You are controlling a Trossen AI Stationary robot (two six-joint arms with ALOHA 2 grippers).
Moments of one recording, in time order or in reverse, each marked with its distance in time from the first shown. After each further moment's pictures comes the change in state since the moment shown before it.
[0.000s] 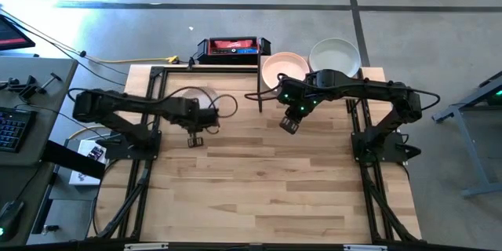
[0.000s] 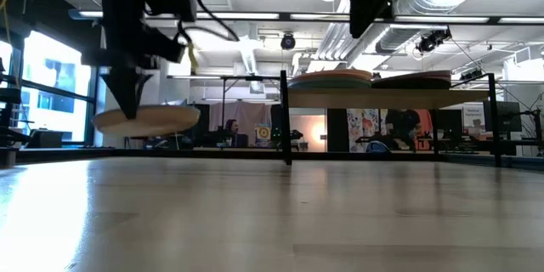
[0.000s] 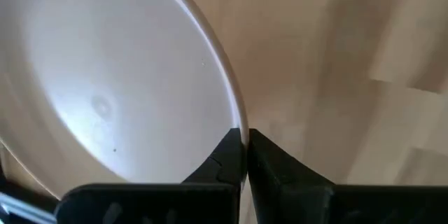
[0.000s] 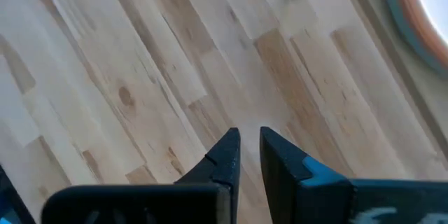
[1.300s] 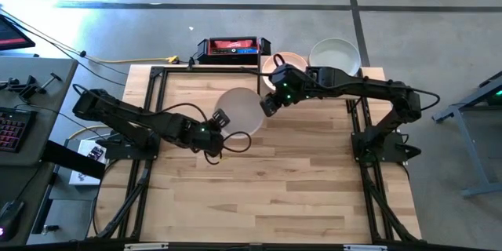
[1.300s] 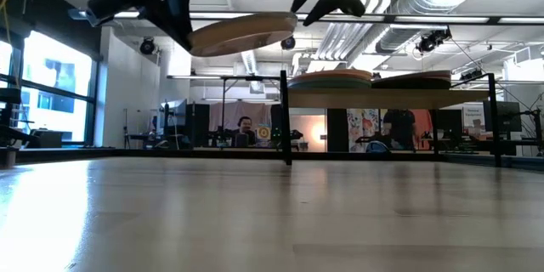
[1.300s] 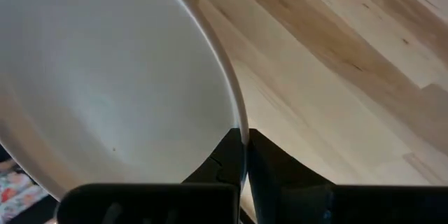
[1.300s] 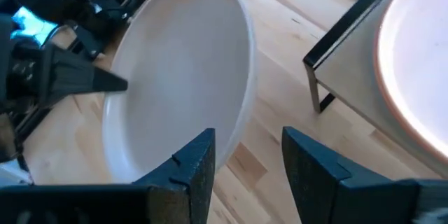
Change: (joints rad) left arm -0.359 0.011 0.242 0.102 -0.346 0.870; right arm -0.033 0.000 0.000 0.405 0.089 0.259
